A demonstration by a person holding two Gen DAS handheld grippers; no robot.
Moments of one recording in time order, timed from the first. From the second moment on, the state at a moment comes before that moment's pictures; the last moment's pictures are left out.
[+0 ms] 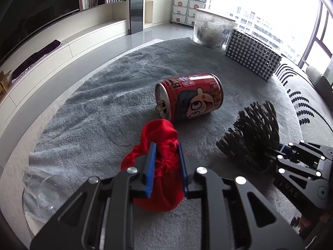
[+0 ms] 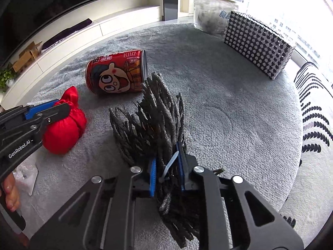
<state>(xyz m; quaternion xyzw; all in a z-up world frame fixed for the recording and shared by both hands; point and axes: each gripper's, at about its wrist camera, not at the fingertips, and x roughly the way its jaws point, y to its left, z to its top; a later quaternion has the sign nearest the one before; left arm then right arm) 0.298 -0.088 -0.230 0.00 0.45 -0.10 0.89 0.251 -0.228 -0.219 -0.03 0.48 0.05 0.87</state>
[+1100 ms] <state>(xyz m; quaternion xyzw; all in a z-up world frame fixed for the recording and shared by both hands) 0.217 -0.037 -0.139 -0.03 0.41 -0.13 0.90 0.162 -0.195 -0.124 0.00 0.43 0.07 0.90</state>
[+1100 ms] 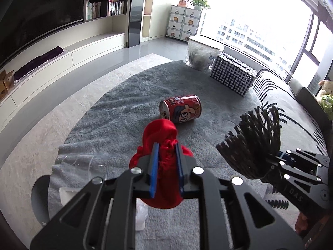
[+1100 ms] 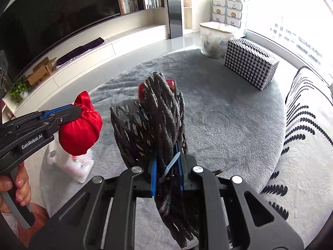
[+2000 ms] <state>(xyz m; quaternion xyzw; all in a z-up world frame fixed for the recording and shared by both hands) 0.095 0.263 -0.125 -0.09 0.39 0.05 0.91 0.102 0.108 -0.080 -0.08 0.39 0.27 0.88</state>
